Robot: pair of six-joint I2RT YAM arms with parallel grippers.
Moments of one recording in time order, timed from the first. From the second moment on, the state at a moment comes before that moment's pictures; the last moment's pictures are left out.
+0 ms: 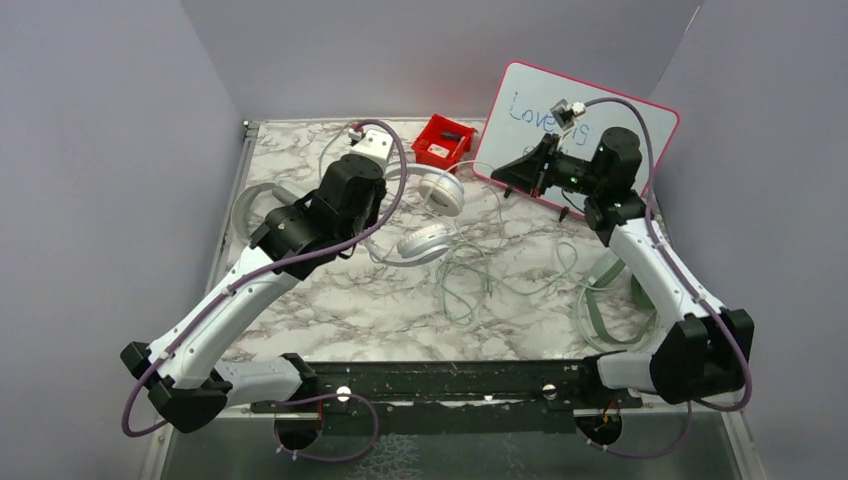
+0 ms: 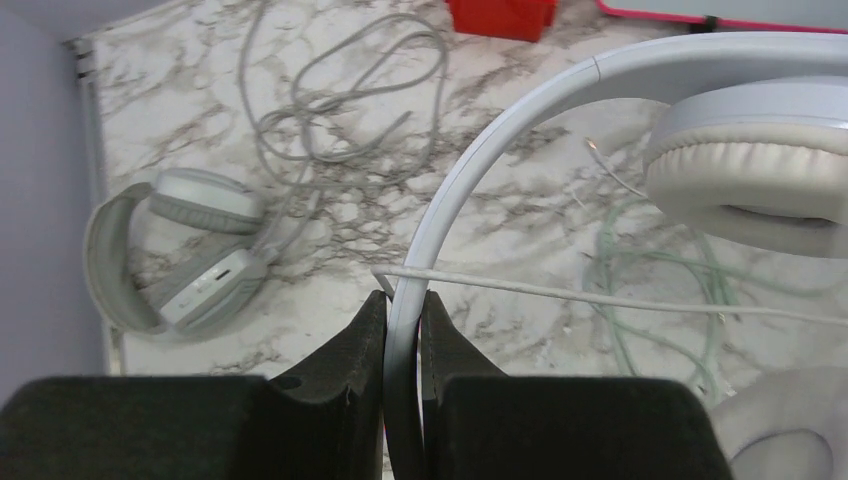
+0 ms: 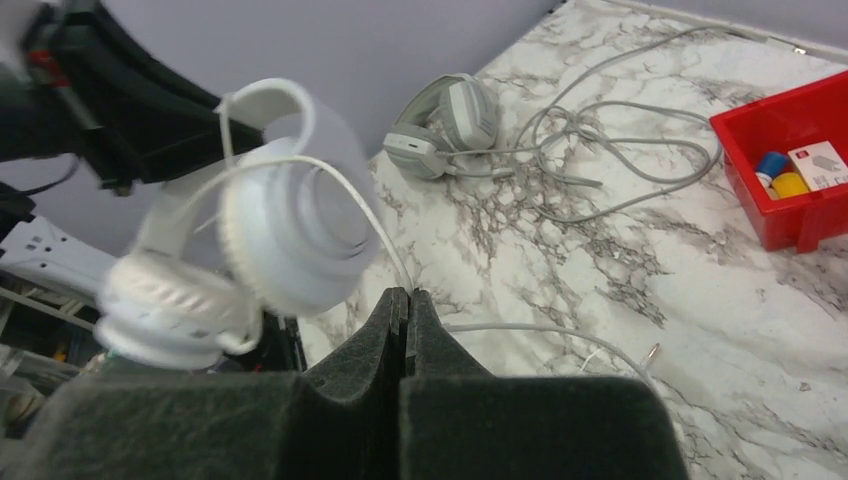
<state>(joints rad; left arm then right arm) -0.77 1.18 1.47 -0.86 -0.46 -0.16 0.17 1.34 1.06 0.24 -0.97 0.44</state>
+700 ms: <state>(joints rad) -0.38 1.30 1.60 -0.63 -0.10 -0.66 0.18 0.96 0.79 -0.19 -0.88 0.31</state>
